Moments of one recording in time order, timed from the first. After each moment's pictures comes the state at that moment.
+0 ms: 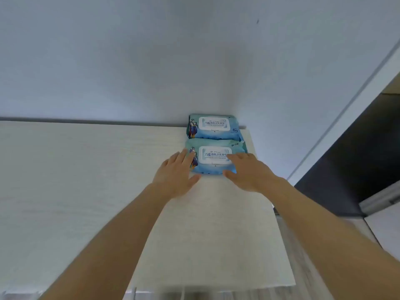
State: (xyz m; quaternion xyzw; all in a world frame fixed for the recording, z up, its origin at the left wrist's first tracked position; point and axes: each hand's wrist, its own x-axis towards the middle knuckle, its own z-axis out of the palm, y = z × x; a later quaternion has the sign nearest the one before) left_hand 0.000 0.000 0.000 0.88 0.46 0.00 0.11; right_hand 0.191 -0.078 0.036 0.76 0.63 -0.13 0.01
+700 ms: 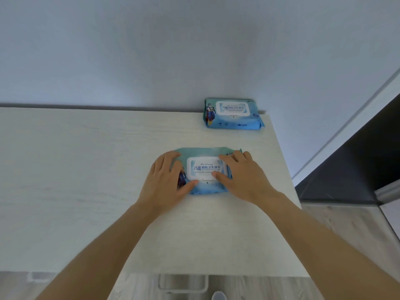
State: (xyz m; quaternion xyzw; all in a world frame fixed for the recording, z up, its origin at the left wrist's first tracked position) left_hand -0.078 -0.023 -0.021 0.88 0.43 0.18 0.07; right_hand 0.129 -0.083 0.000 0.73 0.66 -0.10 -0.11
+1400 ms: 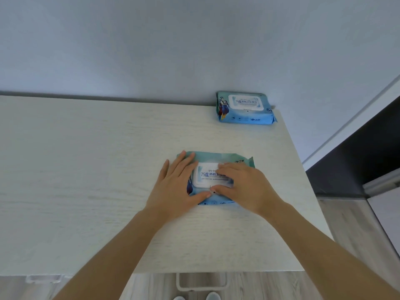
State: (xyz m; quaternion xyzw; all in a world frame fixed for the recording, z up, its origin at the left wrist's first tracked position) left_hand -0.105 -0.023 -0.042 0.89 0.40 0.14 0.18; right_hand 0.084 -0.093 -0.005 0.70 0.70 -0.11 -0.13
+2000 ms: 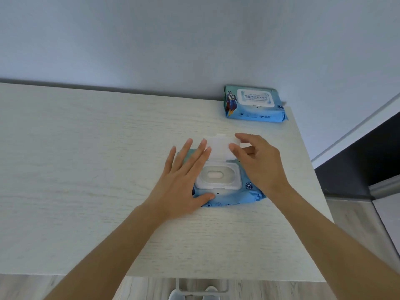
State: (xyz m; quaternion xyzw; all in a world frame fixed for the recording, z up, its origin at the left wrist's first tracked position) left_hand -0.103 -0.016 -0.032 0.92 0.33 0.14 0.12; right_hand 0.095 -0.058 0.010 0.74 0.50 -0.20 -0.39
